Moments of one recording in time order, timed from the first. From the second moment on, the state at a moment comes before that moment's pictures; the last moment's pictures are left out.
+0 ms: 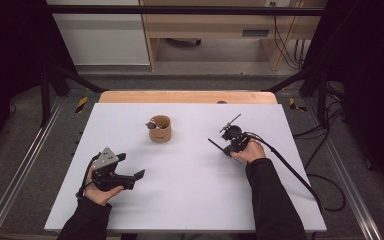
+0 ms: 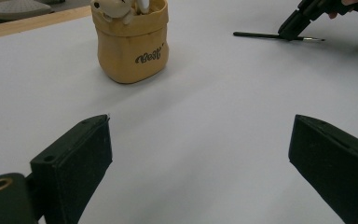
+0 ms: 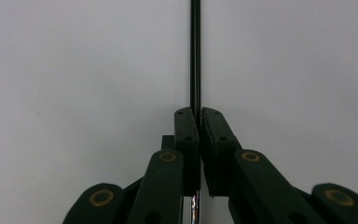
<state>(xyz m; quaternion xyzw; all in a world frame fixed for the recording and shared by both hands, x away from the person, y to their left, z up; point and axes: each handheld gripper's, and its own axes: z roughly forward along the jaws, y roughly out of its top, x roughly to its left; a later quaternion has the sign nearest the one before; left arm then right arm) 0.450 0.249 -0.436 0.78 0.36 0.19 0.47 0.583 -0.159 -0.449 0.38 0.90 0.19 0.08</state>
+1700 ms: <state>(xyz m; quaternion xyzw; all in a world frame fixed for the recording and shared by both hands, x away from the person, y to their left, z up) 0.447 0.202 -0.399 0.83 0.28 0.19 0.44 0.486 -0.157 -0.389 0.27 0.91 0.31 0.02</state>
